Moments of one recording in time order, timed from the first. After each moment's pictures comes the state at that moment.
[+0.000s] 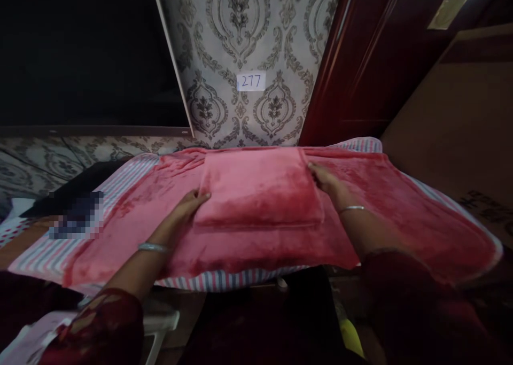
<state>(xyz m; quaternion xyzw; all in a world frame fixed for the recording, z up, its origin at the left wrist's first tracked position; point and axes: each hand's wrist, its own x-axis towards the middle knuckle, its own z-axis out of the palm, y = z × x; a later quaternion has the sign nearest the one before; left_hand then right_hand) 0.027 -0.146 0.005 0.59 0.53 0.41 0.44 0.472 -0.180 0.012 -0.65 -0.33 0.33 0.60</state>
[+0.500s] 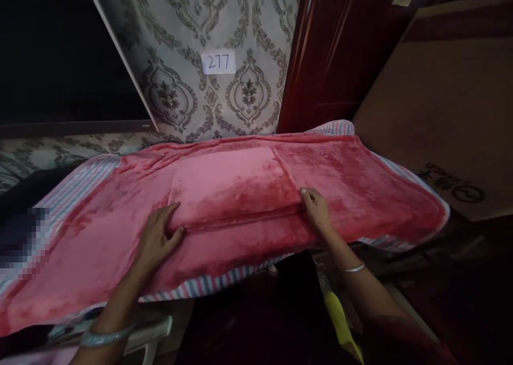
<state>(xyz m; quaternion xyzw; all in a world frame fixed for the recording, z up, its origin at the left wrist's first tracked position) -0.003 -0.198 -0.045 0.84 0.45 0.31 0.05 0.438 -0.304 -0.072 -0.69 -0.46 0.08 0.55</state>
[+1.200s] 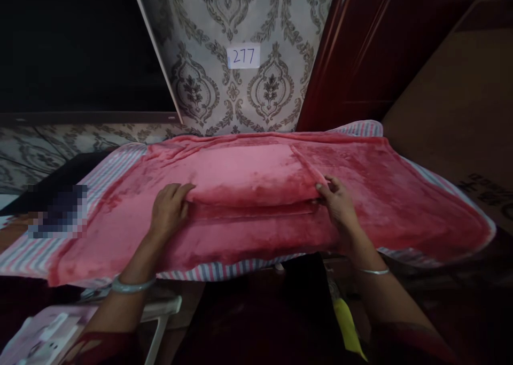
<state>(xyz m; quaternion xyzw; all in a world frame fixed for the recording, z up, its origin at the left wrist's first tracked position) 0.004 -0.194 -0.008 0.84 0.46 0.26 -0.09 0.428 -0.298 -0.039 -0.59 -0.38 0.28 0.66</state>
